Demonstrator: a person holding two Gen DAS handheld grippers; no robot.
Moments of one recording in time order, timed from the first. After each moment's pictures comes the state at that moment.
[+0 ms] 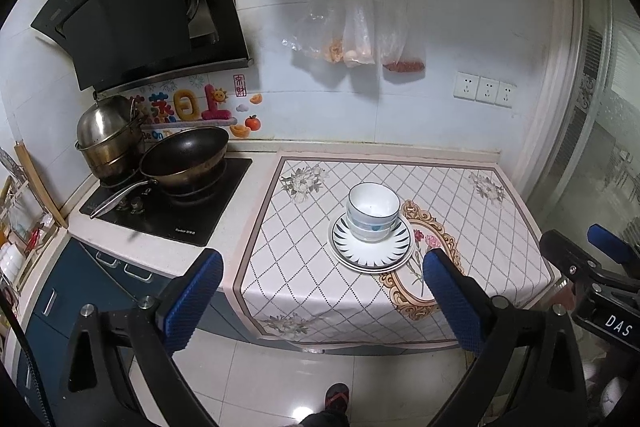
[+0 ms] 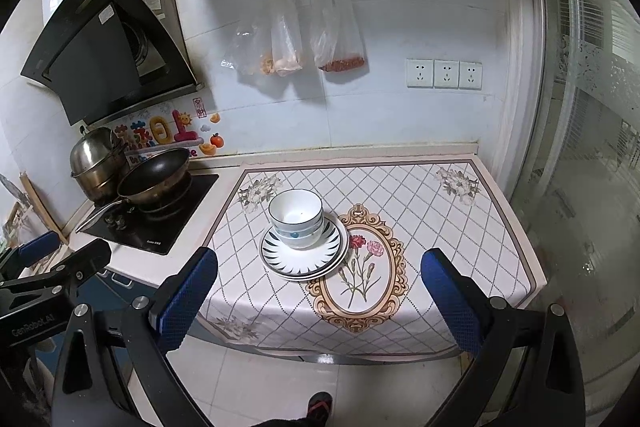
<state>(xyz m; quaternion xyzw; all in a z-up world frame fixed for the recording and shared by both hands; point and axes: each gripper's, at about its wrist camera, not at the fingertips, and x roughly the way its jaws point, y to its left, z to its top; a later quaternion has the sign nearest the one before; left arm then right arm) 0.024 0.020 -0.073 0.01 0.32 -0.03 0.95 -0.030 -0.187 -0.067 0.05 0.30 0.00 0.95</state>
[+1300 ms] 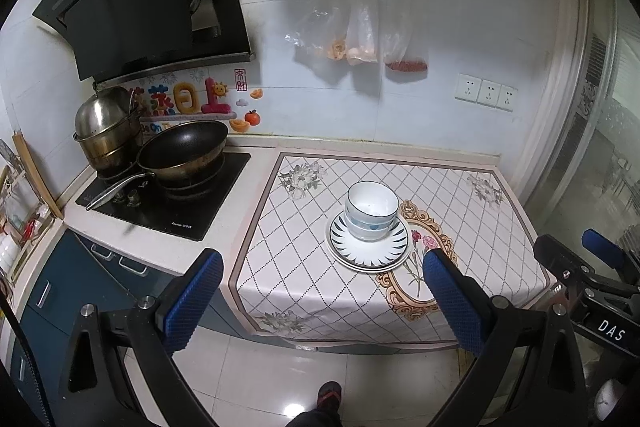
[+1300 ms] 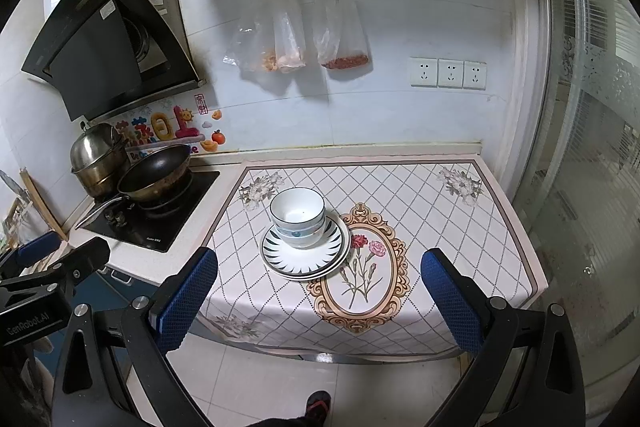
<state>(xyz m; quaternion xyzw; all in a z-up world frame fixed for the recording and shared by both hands) 0.025 0.014 -0.074 -0.01 0.33 -0.02 0.95 -0.025 -0.180 -0.072 0.05 0.30 0.00 0.95</state>
